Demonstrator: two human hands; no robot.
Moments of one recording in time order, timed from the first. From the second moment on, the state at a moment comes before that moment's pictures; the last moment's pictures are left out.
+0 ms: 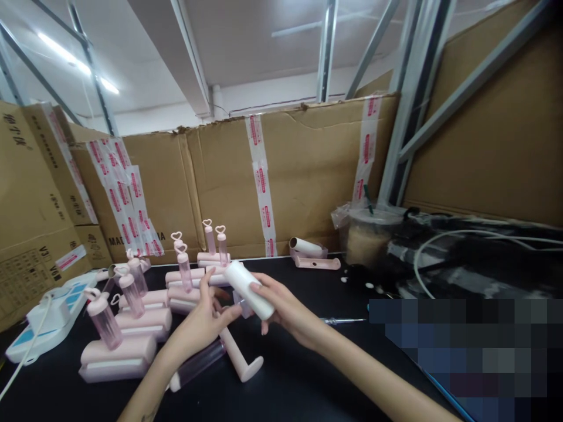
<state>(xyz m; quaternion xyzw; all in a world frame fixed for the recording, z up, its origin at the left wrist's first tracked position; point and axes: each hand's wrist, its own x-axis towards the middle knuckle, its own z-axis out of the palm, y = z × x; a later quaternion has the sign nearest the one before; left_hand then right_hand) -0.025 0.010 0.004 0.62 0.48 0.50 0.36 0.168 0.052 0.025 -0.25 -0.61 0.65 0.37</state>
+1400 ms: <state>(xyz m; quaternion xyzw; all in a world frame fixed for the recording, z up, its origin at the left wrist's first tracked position) 0.008 0.000 0.002 0.47 0.36 0.54 0.60 0.193 0.058 0.027 -0.32 -0.64 0.64 0.27</state>
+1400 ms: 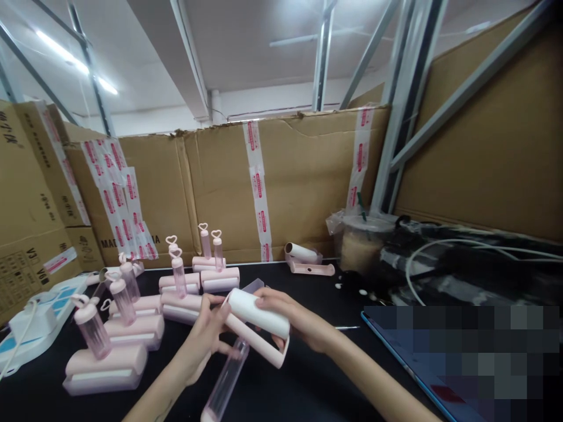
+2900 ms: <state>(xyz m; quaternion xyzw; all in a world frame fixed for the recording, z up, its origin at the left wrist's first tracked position) -0.003 0.019 -0.015 0.33 0.38 0.59 0.63 0.172 0.050 0.003 -0.29 -0.55 0.69 0.36</state>
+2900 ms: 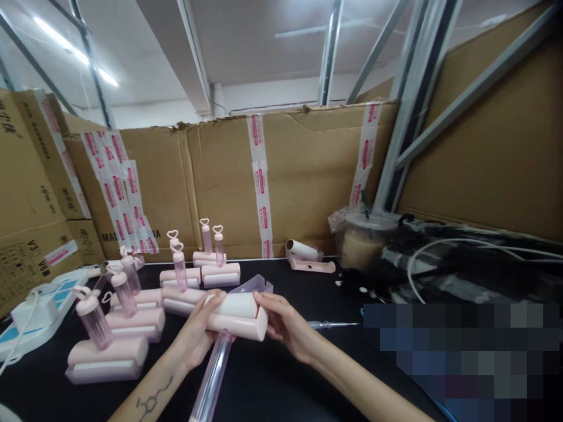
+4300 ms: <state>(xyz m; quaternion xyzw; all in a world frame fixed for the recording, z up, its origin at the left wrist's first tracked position) -0.011 0.039 -0.031 0.67 0.40 0.43 0.46 0.192 0.075 0.030 -0.24 -0.65 0.52 0.50</state>
